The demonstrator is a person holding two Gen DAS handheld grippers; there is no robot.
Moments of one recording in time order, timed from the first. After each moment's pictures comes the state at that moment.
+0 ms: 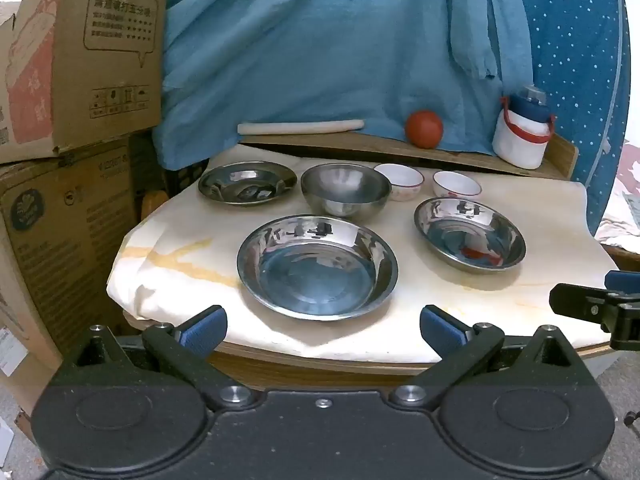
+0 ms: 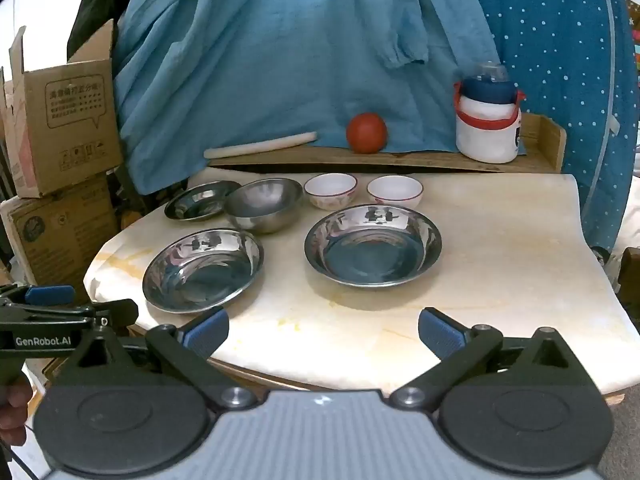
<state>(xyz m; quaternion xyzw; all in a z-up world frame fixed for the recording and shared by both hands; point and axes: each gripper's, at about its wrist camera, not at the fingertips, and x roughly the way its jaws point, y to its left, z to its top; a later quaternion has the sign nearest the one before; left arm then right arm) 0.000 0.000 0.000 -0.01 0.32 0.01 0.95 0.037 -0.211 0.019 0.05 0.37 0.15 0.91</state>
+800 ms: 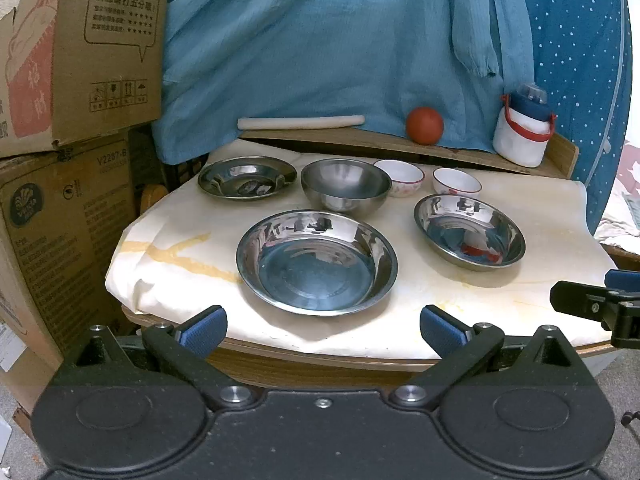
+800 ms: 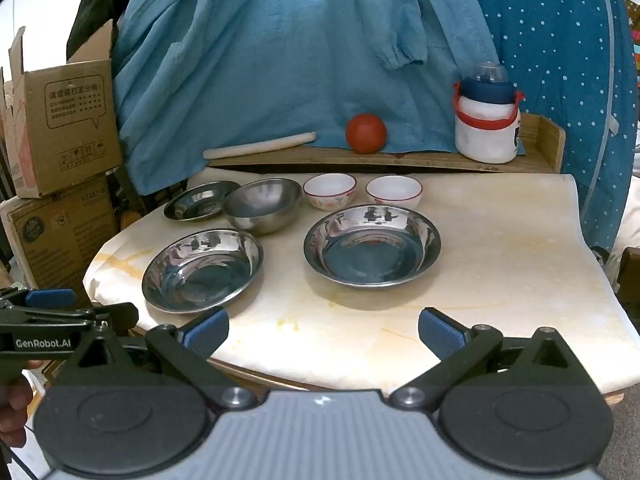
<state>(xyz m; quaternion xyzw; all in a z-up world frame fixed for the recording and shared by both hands) -0.001 -0.002 -0.002 -0.02 0.33 0.01 0.94 0.036 -0.211 0.020 0.05 0.37 0.15 0.91</state>
